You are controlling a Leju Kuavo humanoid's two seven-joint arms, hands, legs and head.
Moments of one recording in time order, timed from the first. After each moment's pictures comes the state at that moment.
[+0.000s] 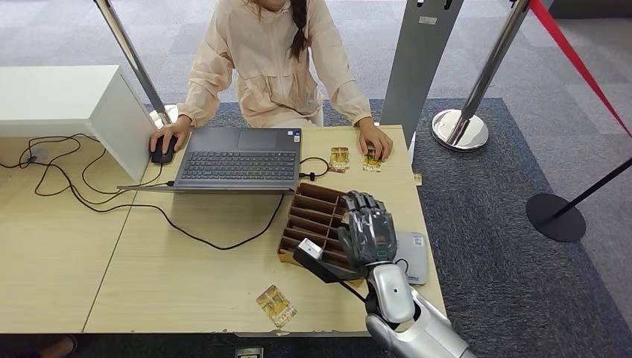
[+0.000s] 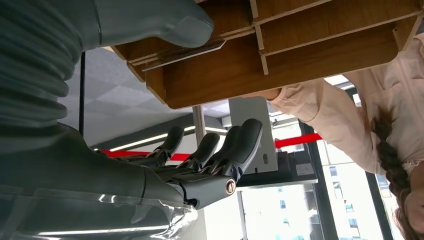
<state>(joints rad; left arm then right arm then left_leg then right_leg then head) -0.12 -0.13 -1.05 -0.20 1.06 0.44 0.18 -0.32 -0.11 0.78 -1.23 1.24 -0.48 0.50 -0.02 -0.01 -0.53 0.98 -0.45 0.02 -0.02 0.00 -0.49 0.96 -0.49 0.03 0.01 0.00</state>
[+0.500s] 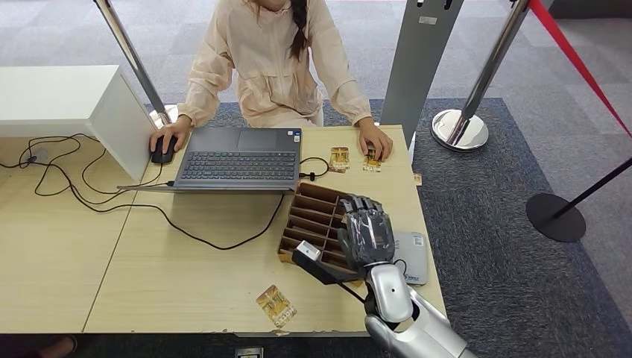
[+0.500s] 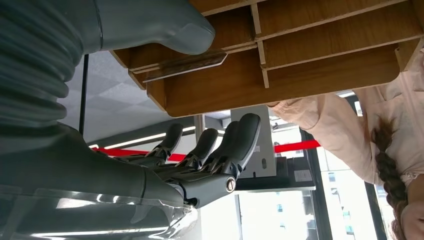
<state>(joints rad) -0.12 -0.13 -1.04 -0.20 1.07 0.44 0.18 -0.33 -0.11 0.79 -1.22 1.24 -0.44 0.51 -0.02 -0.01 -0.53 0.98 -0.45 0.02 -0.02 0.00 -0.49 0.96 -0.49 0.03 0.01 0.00</state>
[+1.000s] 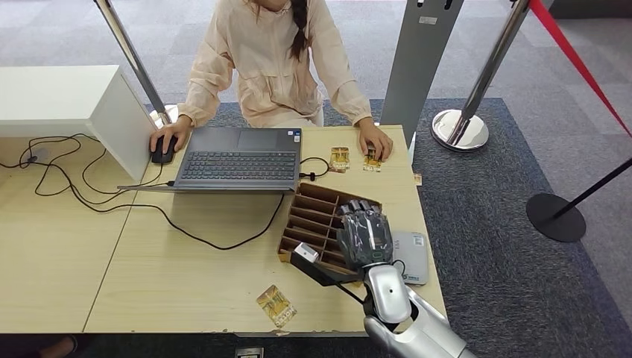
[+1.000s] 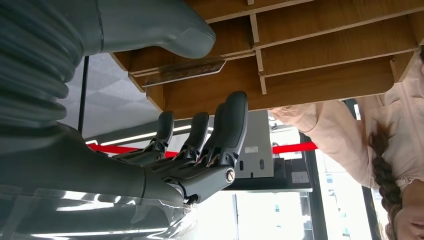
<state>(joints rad) -0.12 -0.12 -1.04 -0.20 1.09 0.44 0.17 -0.33 -0.11 0.81 -1.23 1.25 -0.42 0.52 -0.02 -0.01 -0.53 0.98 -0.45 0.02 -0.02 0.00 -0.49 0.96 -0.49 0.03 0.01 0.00</state>
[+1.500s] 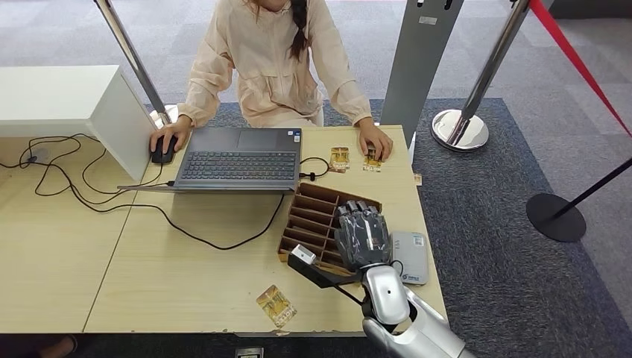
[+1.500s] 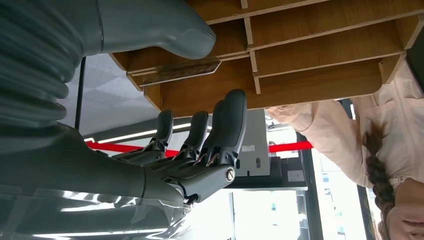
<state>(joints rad) -0.12 -0.12 -1.03 -0.20 1.11 0.44 0.15 -0.33 -0.11 0.82 -1.24 1.26 -0.41 0.53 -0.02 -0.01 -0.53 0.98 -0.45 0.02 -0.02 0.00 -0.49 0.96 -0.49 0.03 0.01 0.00</state>
